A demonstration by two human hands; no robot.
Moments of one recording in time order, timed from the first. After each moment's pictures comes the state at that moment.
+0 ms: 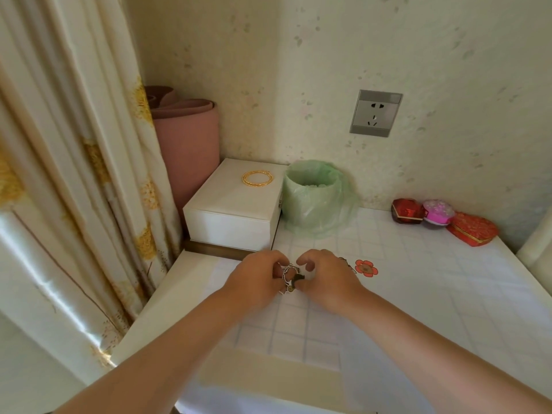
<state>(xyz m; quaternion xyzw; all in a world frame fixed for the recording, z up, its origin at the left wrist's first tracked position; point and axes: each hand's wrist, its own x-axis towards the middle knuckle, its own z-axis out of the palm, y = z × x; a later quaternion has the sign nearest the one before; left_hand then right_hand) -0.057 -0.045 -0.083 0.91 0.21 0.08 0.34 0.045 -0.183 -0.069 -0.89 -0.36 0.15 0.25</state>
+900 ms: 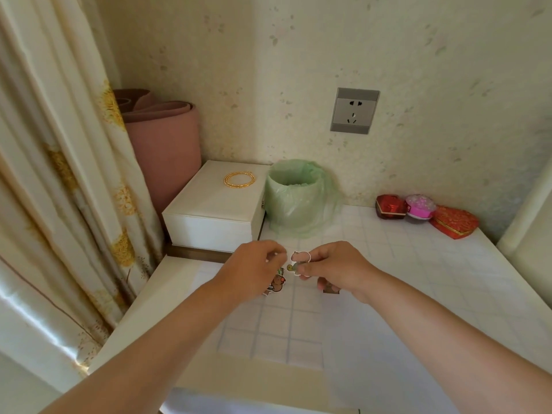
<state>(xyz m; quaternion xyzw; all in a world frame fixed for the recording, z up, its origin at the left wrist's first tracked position) -0.043 -0.065 -0.046 0.90 0.23 0.08 0.37 0.073 -0.216 -0.041 -0.80 -0.23 0.32 0.46</state>
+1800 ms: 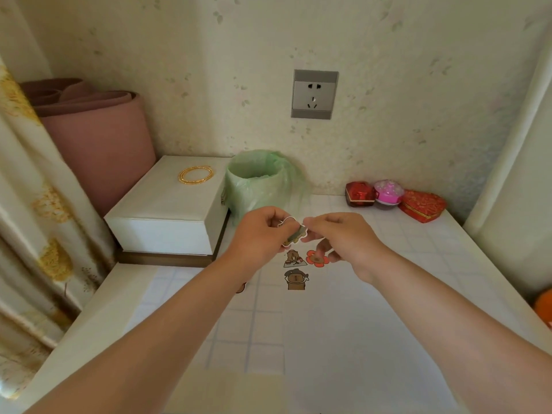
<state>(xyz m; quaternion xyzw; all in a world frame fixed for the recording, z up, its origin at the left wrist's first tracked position) 0.034 -0.116 -0.028 0.76 0.21 0.16 0.60 0.115 -0.257 -0.017 -0.75 -0.16 0.25 0.59</state>
